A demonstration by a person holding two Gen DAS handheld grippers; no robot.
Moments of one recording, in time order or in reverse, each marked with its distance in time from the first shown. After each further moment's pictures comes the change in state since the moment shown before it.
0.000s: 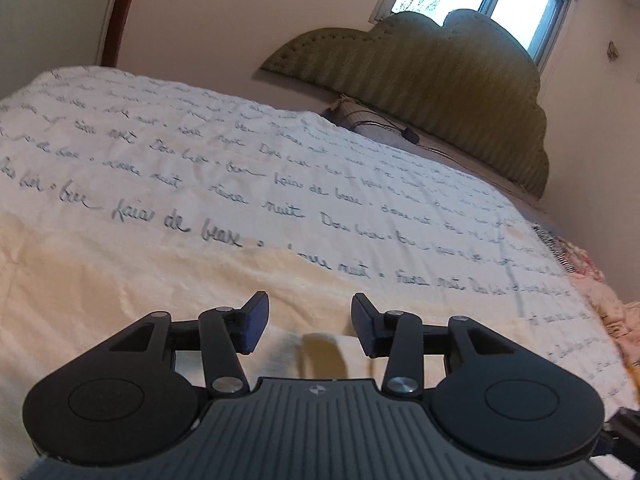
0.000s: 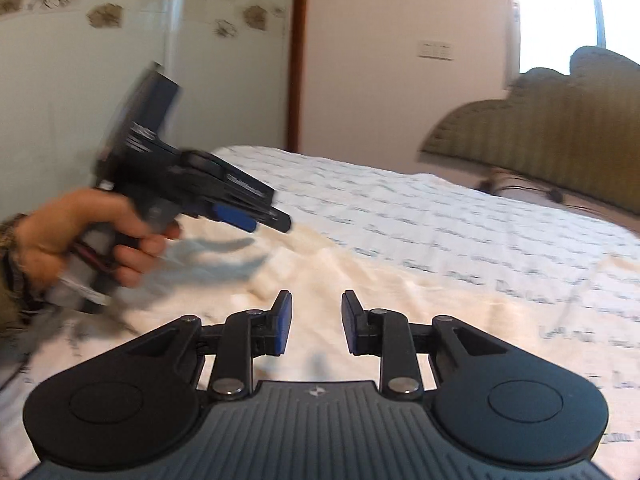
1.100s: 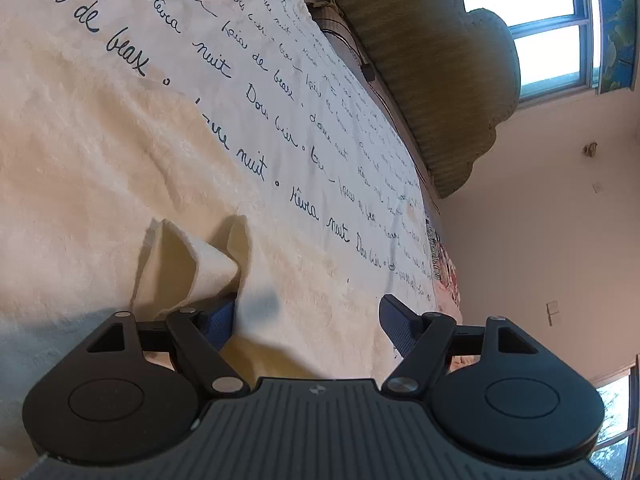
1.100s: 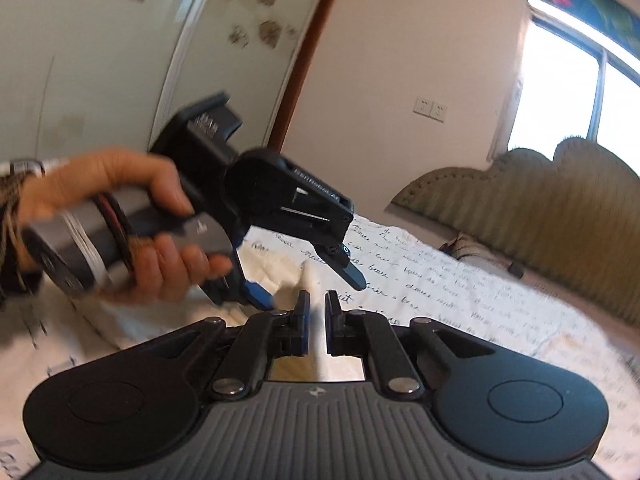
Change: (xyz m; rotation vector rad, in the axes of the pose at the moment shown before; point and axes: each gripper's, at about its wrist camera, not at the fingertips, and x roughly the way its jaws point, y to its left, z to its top) left arm 0.070 0.011 -0.011 -0.476 0.313 -0.369; right arm 0.007 0.043 -0.004 -0.166 -0.118 -0.122
